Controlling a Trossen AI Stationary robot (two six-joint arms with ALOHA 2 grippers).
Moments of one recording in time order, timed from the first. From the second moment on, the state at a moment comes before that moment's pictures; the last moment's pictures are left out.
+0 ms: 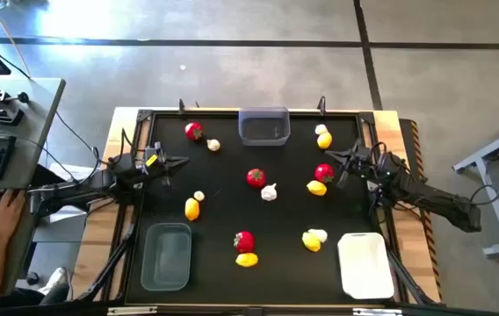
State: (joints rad) left arm 0.26 0.05 0.02 0.01 -0.10 -0.20; right arm -0.40 0.03 0.01 0.02 0.06 0.10
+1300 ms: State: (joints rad) left arm 0.26 0.05 0.02 0.01 -0.10 -0.20; right arm -0.40 0.03 0.01 0.02 0.06 0.11
